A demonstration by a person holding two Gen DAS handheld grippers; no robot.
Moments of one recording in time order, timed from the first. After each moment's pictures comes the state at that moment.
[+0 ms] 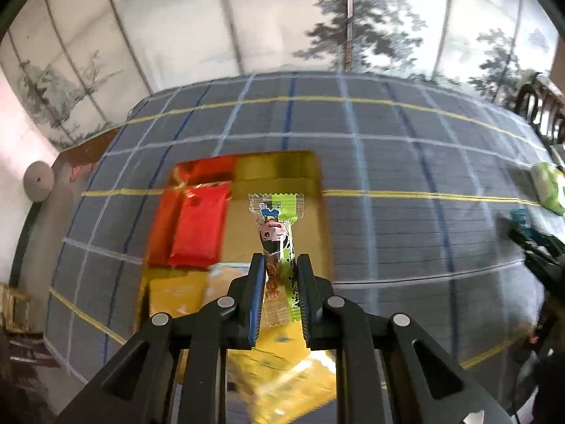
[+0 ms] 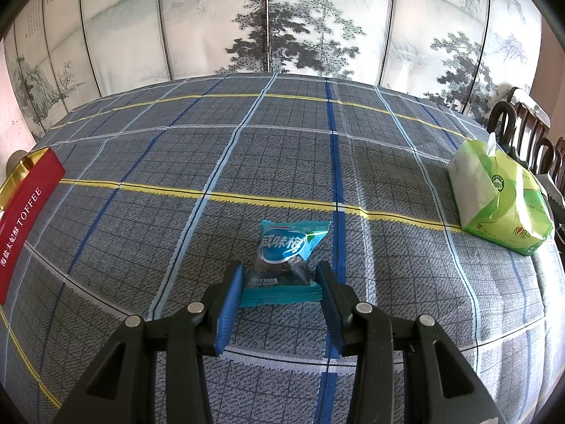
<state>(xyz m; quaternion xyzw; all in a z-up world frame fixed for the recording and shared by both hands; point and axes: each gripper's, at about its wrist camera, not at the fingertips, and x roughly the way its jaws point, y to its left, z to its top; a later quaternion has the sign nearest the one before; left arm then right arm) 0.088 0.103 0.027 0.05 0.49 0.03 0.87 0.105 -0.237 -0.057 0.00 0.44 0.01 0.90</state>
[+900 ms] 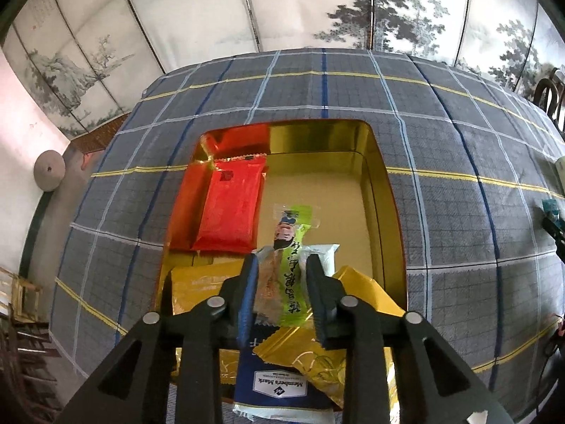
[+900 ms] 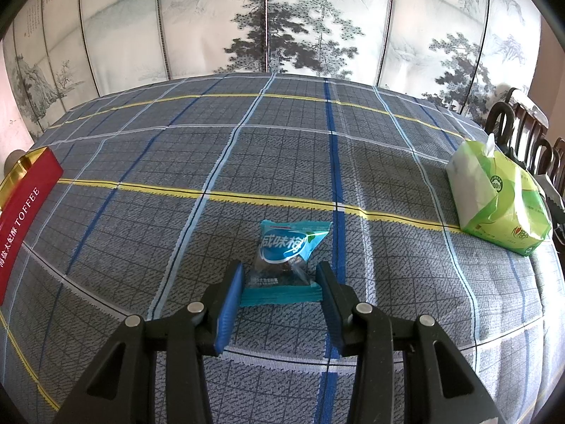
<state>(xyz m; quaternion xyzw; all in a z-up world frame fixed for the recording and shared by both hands) 0.089 0.133 0.003 0.06 0.51 0.05 0.86 0.105 -0.236 -0.057 0.00 0.44 0.00 0.90</state>
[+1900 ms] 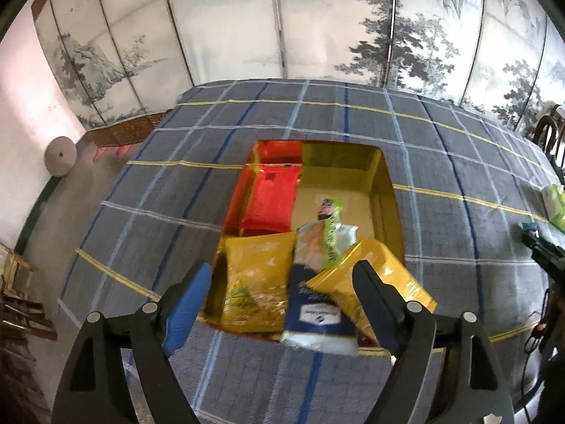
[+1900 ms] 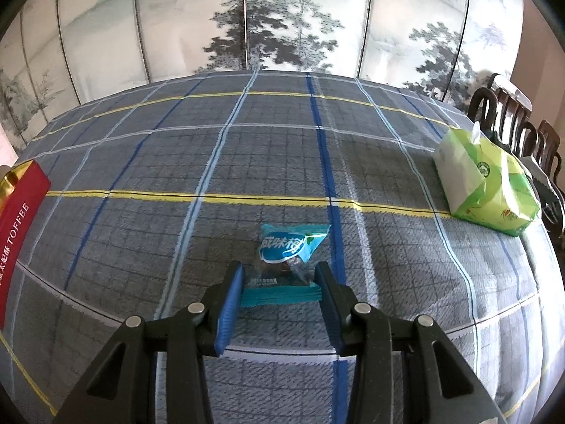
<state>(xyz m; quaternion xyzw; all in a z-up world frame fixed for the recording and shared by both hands) 0.023 0.161 0.046 0.02 0.46 0.08 0.89 0.108 -0.233 -0.054 0.02 0.45 -0.04 0.89</state>
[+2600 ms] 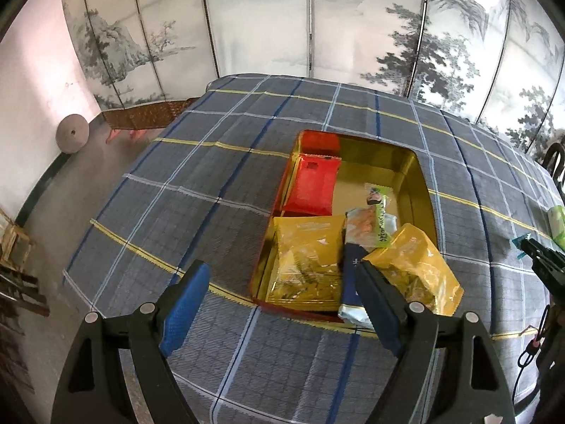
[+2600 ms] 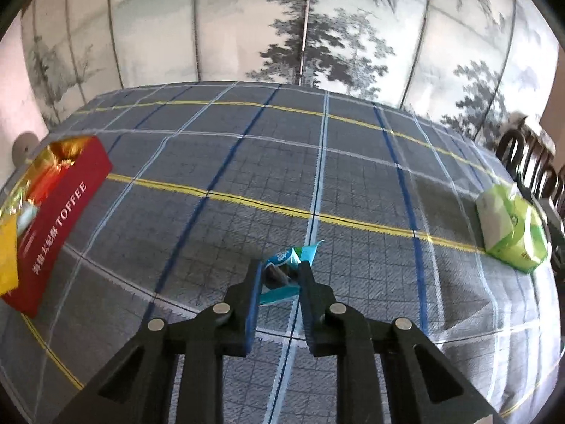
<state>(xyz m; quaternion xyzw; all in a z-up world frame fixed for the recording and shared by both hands) -0.004 0.206 0.040 -0.03 0.45 0.10 0.89 0.099 -0.151 -0.027 -0.04 0.43 0.02 0.90</state>
